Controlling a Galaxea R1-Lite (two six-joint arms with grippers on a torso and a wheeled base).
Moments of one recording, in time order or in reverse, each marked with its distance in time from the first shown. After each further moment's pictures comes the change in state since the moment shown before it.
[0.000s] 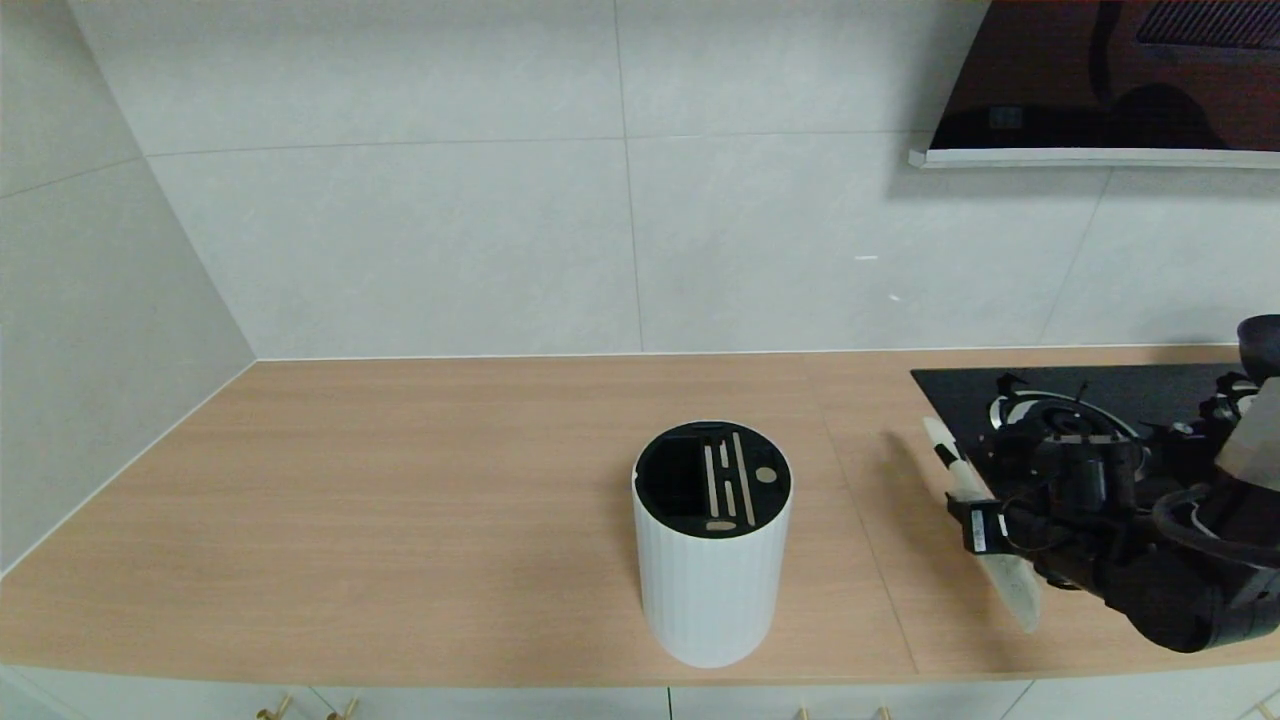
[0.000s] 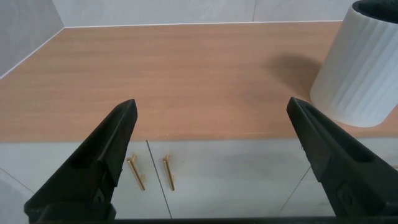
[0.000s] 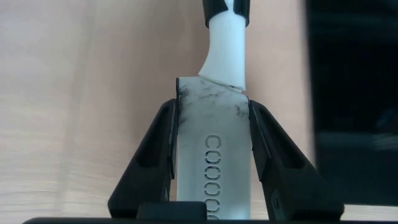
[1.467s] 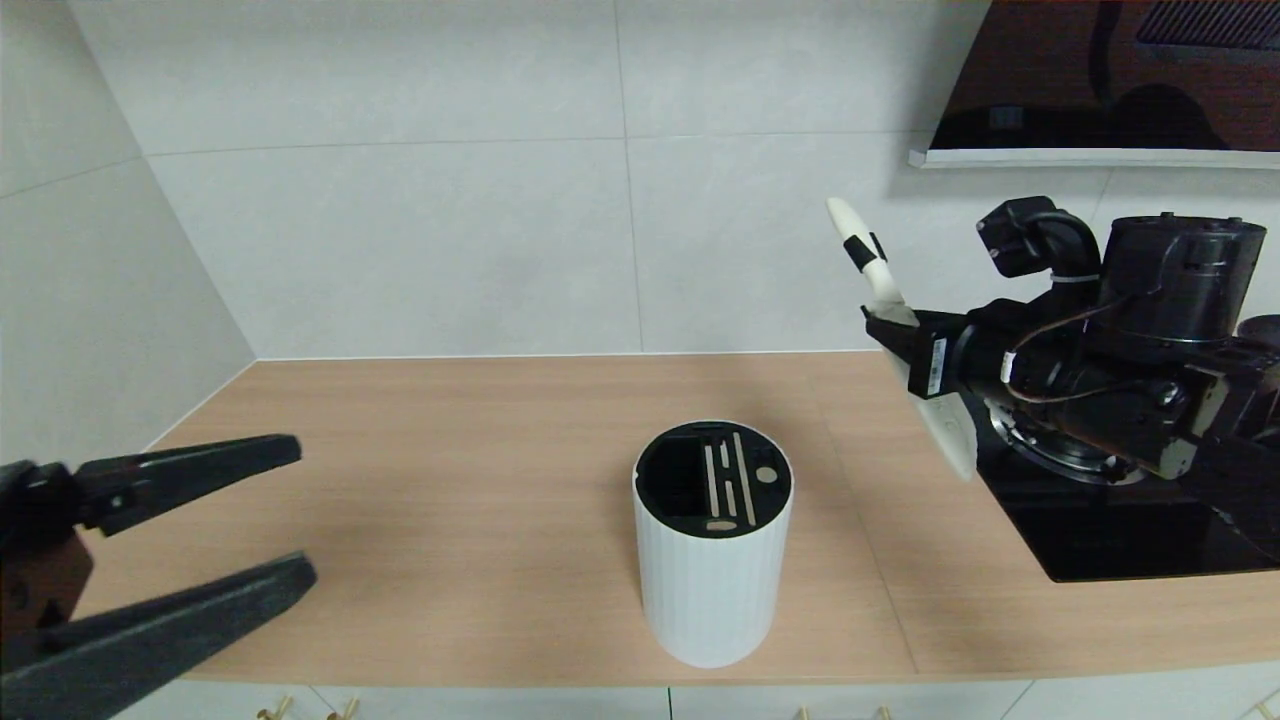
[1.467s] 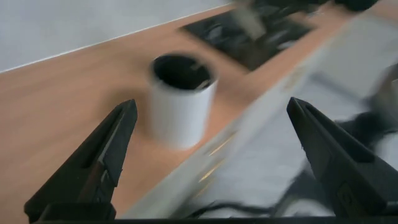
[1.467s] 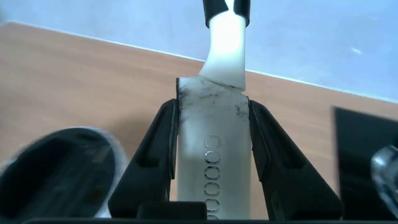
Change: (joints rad) left arm -0.299 0.941 -0.617 -0.248 -0.611 -0.167; right arm 0.333 -0.446 -0.313 0.337 0.035 -0.001
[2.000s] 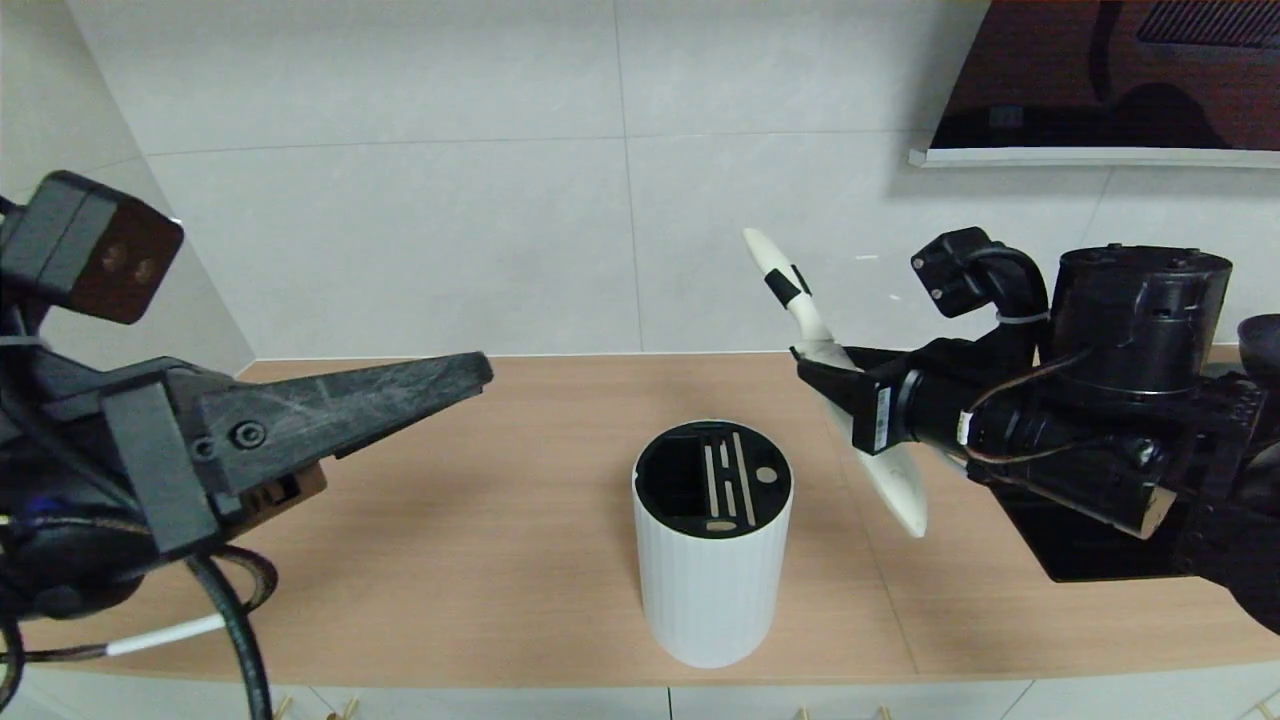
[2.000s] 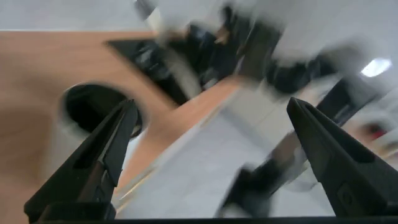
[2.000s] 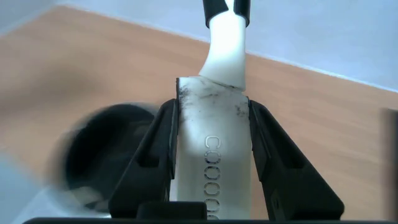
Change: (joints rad) left arm -0.122 0.277 0.004 -0.434 0.019 -0.479; right arm 0.185 -0.011 0.040 0.001 -0.003 0.041
